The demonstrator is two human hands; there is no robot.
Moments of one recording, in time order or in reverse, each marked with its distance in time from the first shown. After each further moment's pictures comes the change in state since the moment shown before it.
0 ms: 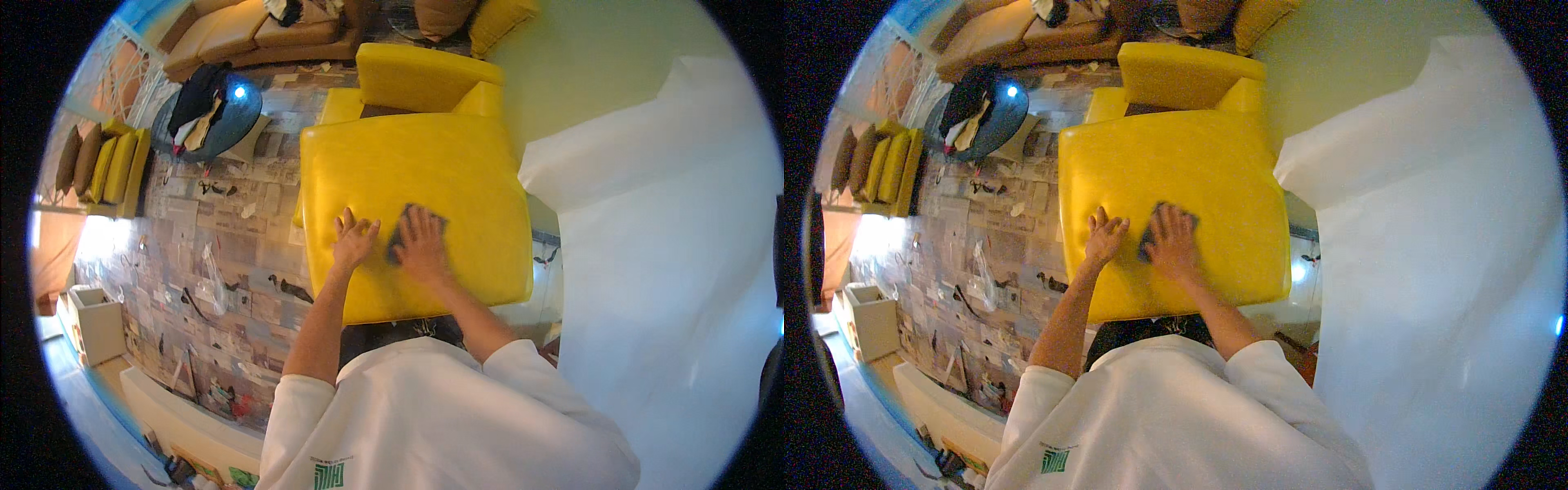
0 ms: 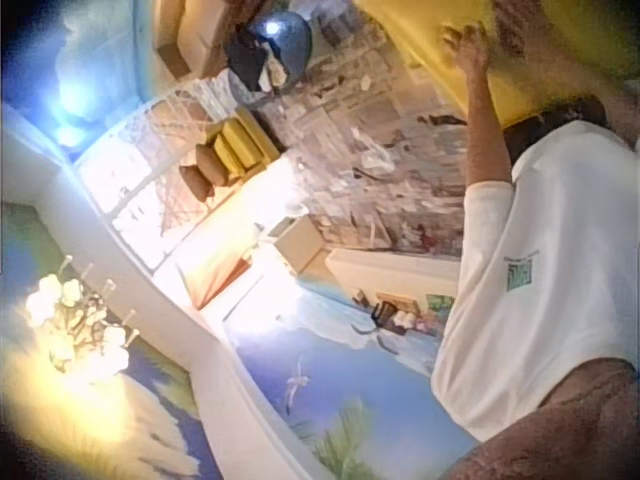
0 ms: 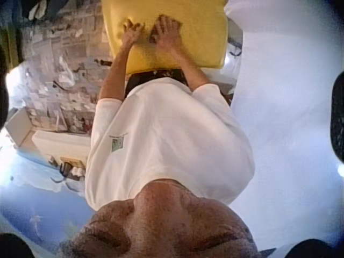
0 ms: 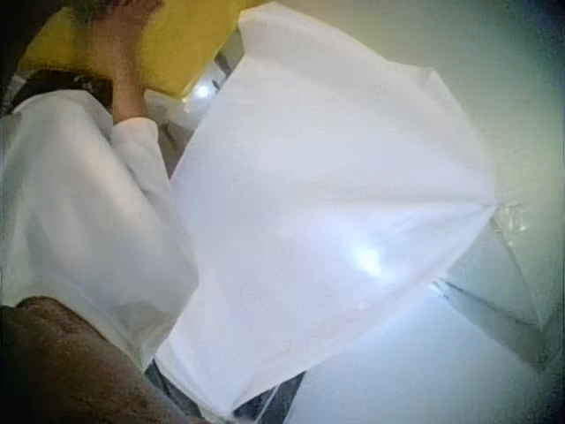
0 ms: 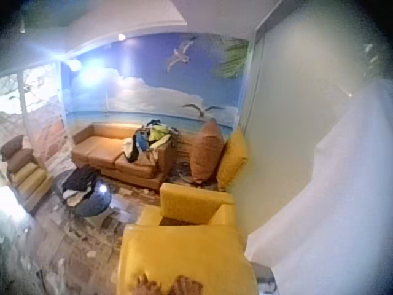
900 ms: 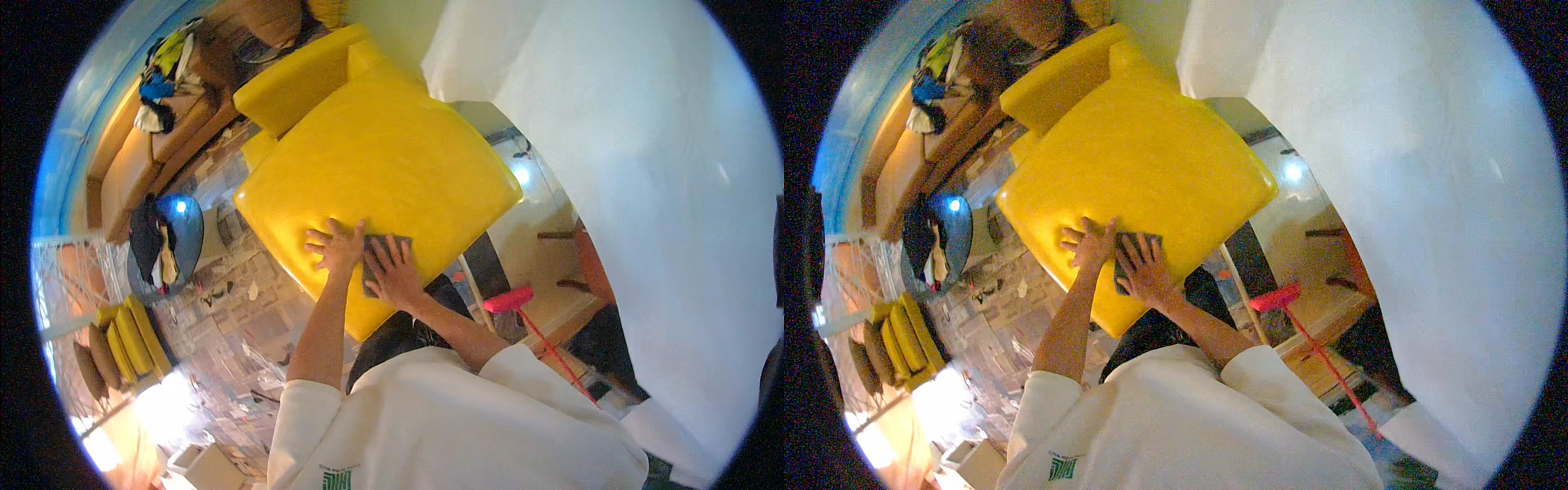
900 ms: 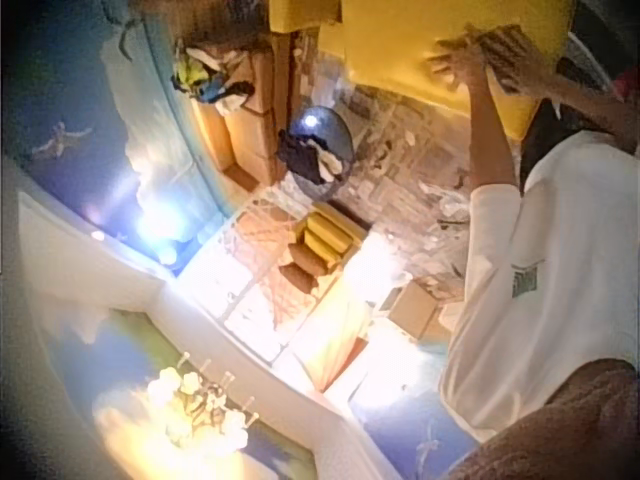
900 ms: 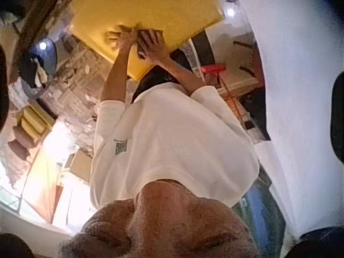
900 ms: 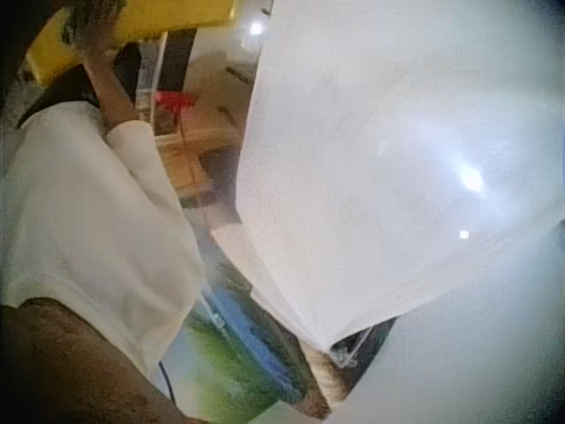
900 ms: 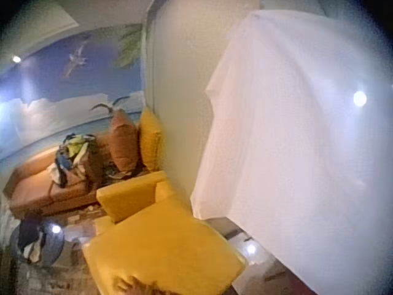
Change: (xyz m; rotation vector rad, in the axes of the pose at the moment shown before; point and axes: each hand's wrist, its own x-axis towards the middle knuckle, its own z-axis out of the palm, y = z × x) left_hand -0.016 0.054 0.000 0.516 -0.076 -0.039; right_hand -0.076 -0.133 0.045 0.118 0.204 0.396
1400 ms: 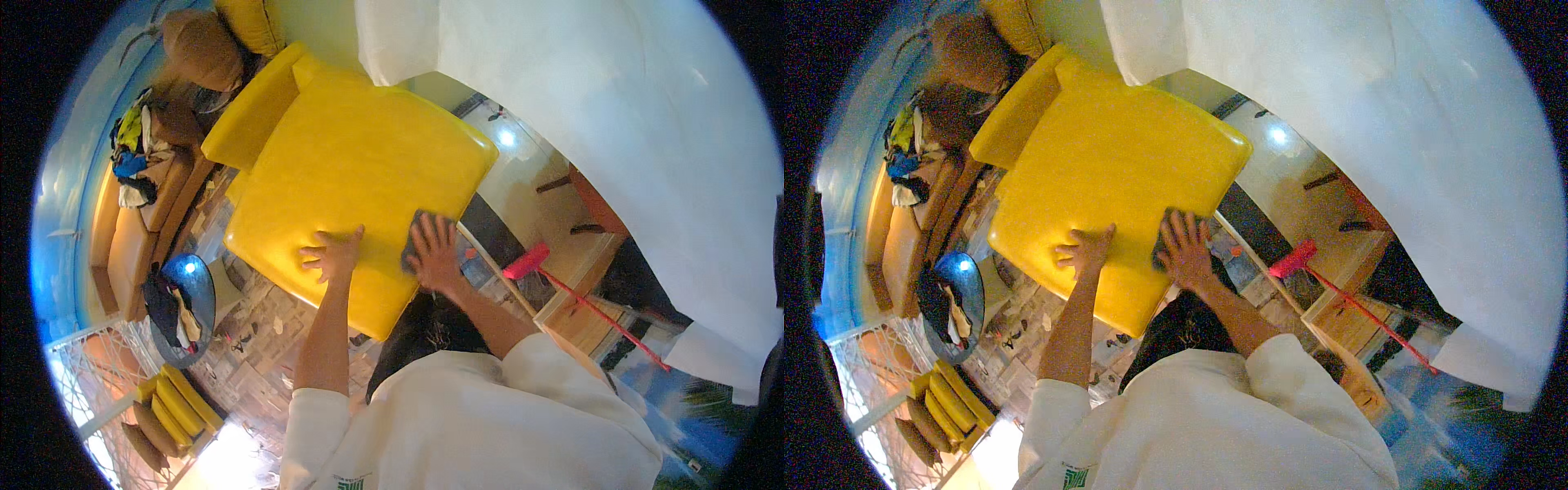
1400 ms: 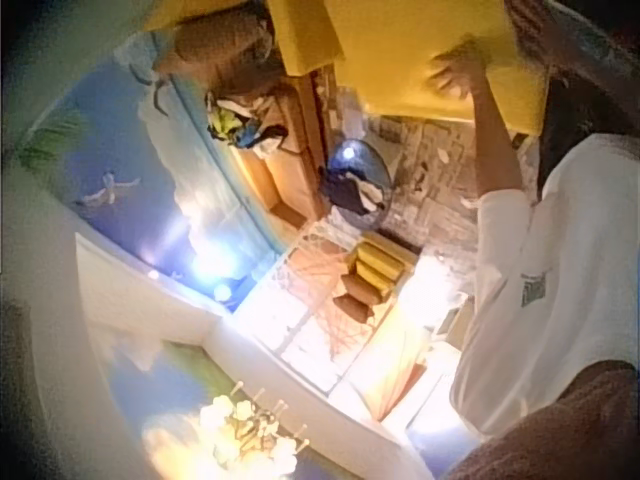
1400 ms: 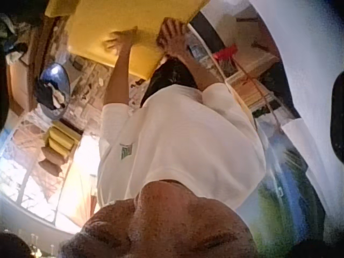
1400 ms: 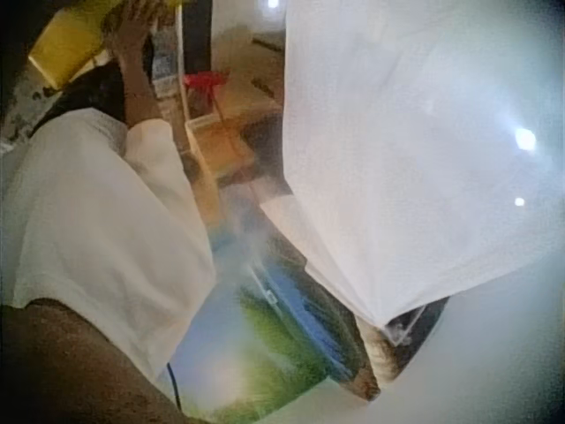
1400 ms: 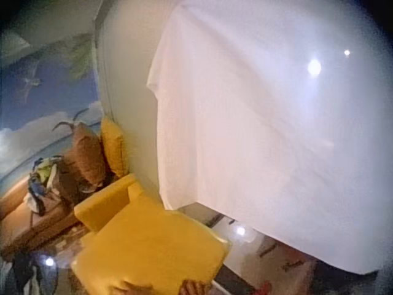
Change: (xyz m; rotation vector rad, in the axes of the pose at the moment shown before) left_hand -0.005 0.013 0.000 0.066 -0.022 -0.054; right_hand -0.065 0.048 0.001 -0.087 0.287 0.382
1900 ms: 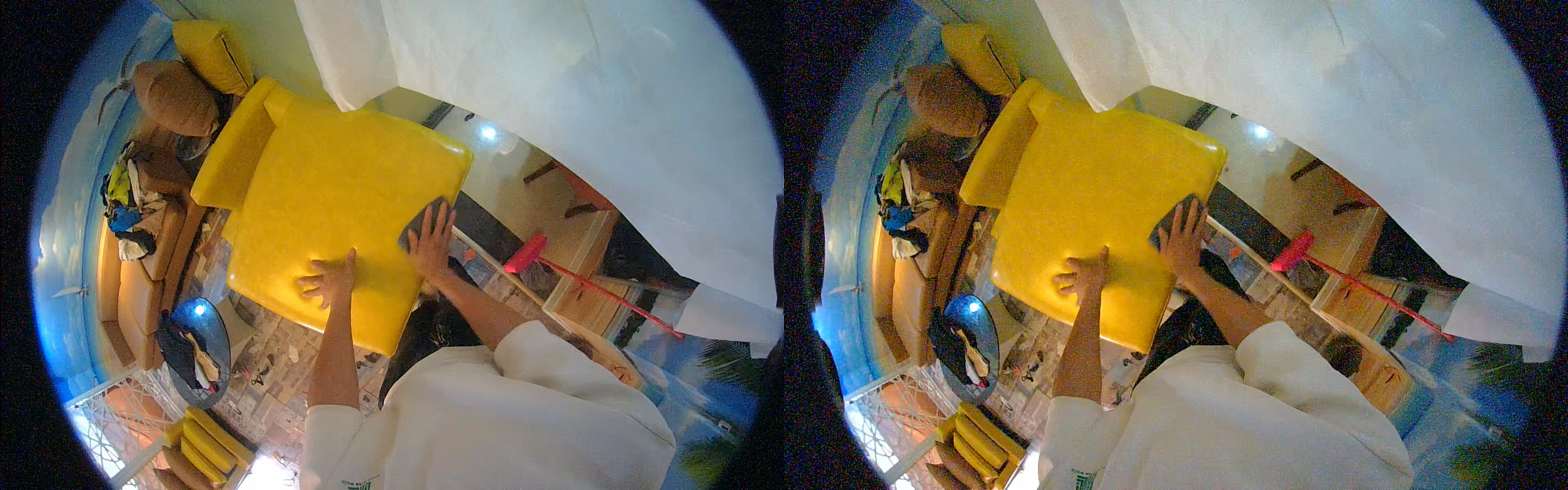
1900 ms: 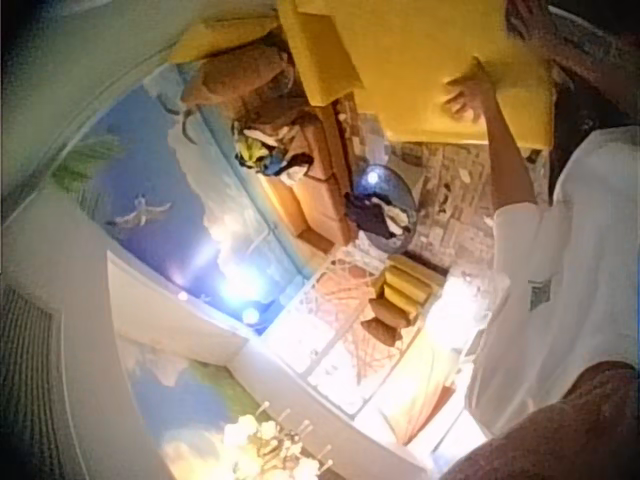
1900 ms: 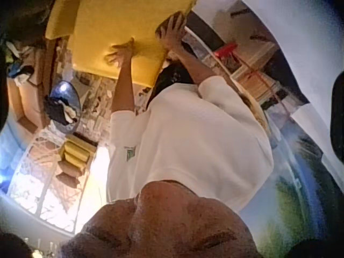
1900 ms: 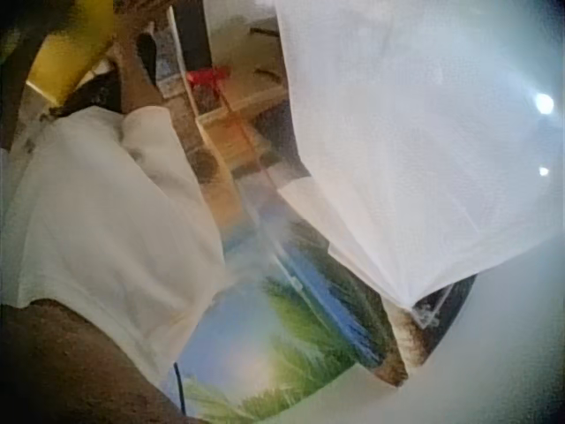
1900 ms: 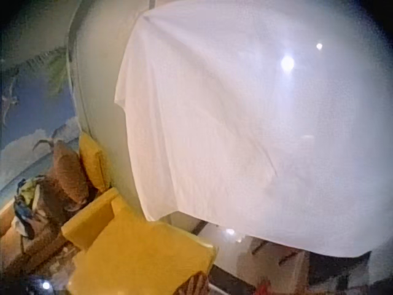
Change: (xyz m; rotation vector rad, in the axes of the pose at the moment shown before) left_hand 0.002 0.000 0.009 0.021 0.017 0.022; right_hand 0.045 0.015 0.025 0.069 0.213 0.506
